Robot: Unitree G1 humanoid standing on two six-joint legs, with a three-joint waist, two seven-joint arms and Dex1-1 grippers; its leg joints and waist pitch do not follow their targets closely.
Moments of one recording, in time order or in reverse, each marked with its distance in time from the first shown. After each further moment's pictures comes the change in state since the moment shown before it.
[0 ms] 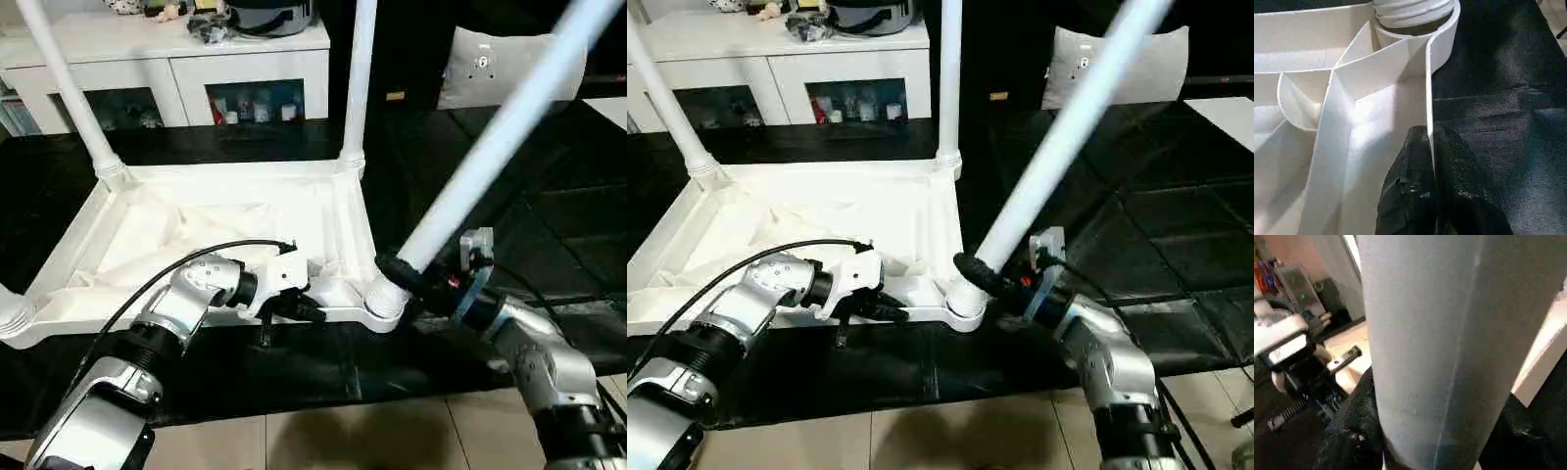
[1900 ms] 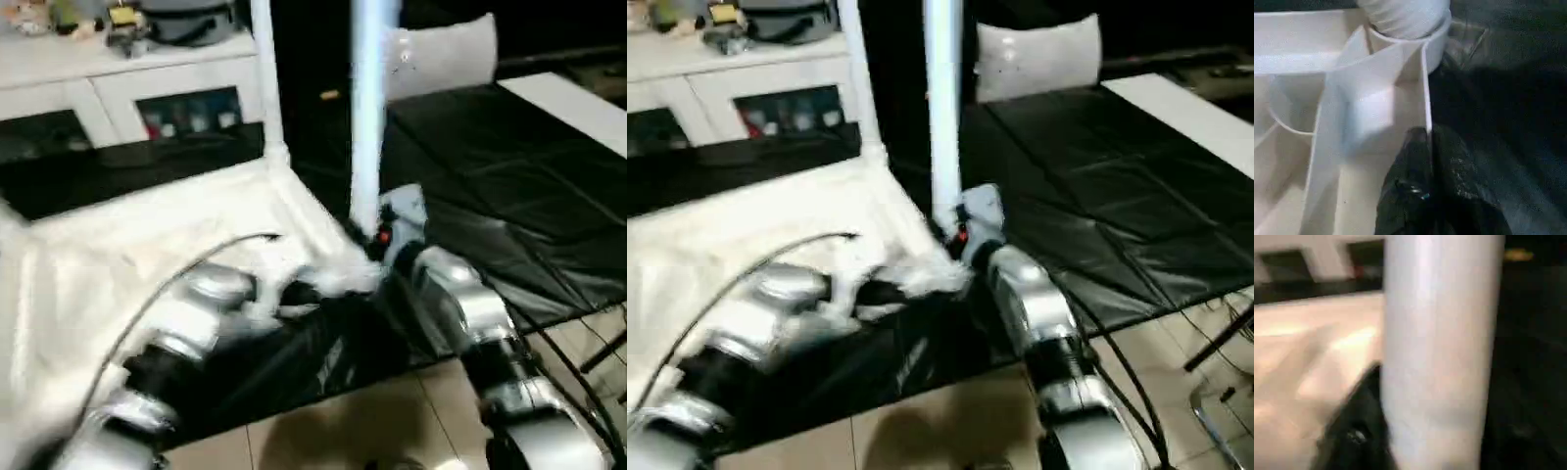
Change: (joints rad) left arm 0.132 -0.184 0.105 -0.310 0.037 0.482 0.358; right arm -0.371 0.186 0.072 0.357 -0.253 -0.011 -0.599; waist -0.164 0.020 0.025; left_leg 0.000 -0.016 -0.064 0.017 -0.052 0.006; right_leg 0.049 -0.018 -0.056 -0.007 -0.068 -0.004
